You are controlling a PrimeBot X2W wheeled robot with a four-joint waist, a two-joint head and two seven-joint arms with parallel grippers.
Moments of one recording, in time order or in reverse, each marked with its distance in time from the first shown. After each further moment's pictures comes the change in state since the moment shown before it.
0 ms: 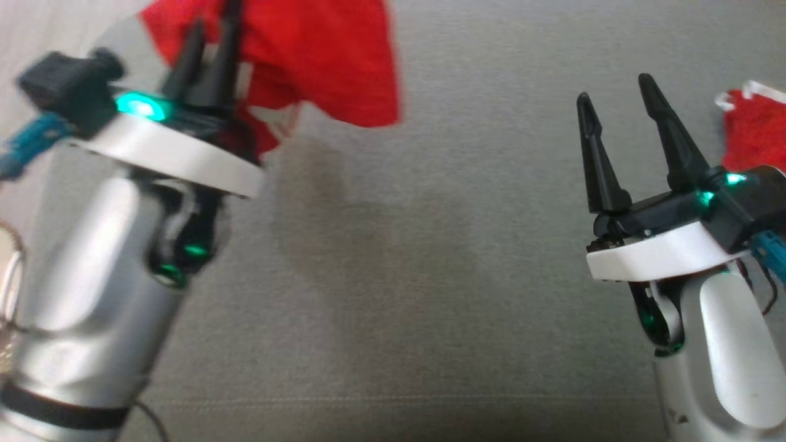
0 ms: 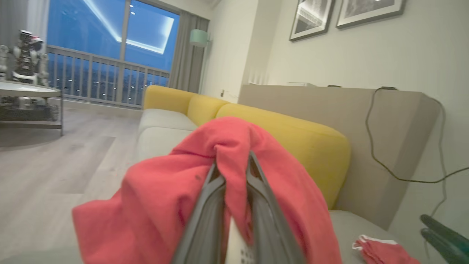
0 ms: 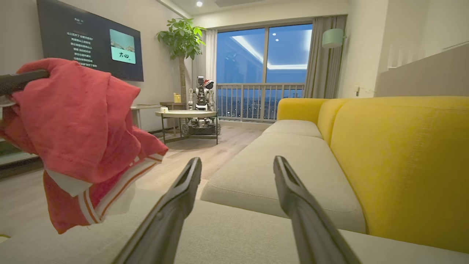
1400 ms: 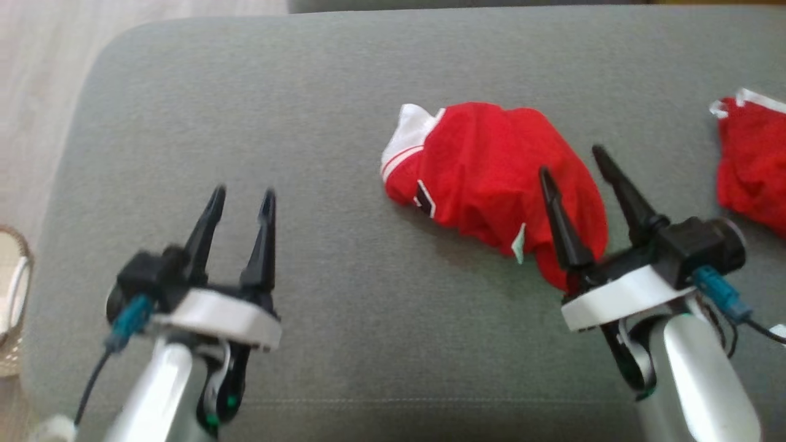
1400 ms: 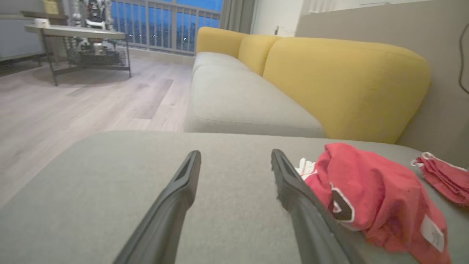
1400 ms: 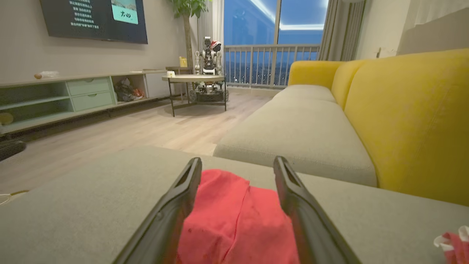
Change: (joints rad) left arm 0.451 -0.141 0.137 0.026 0.327 0.060 -0.037; right arm 0.095 0.001 0.050 0.079 -0.026 0.000 0.007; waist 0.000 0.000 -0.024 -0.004
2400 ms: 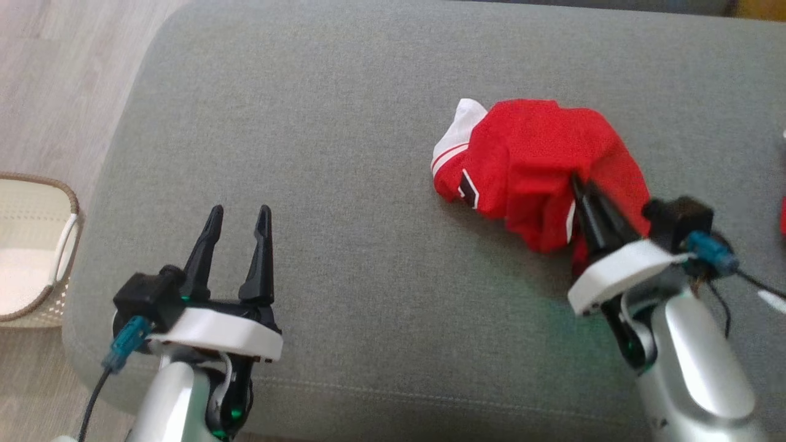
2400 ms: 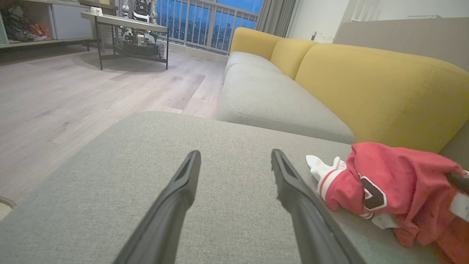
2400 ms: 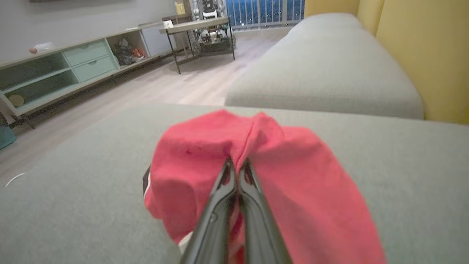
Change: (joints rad) left arm 0.080 -0.165 0.199 0.035 0.129 -0.142 0.000; right arm -0.091 0.001 -0.050 0.268 0.090 0.000 0.080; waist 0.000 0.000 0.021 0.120
